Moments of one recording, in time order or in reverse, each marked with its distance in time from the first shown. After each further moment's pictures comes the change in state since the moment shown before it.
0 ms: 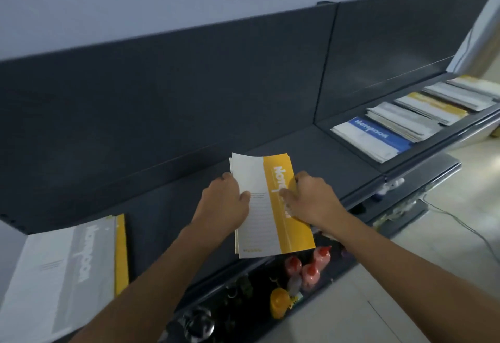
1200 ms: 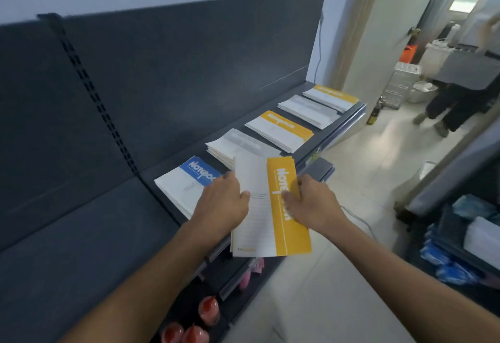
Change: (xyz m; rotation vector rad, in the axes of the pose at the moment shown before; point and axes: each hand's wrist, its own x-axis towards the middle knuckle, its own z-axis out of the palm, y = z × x) left_hand 0.191 0.436 0.215 -0.049 -0.158 0.281; right_hand 0.136 0.416 -0.223 0.026 0.174 0.337
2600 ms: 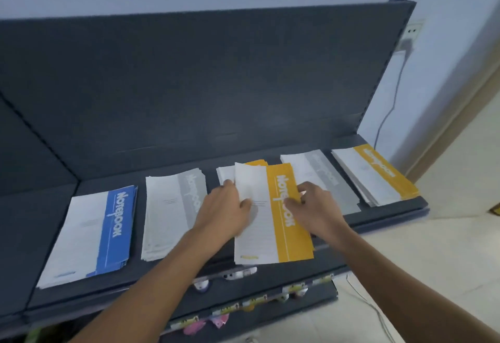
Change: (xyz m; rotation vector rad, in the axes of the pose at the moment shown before) left_hand 0.261 0.185 0.108 0.006 0.203 -0.542; right_hand 0.382 0.129 -0.087 0.112 -0.366 -0.363
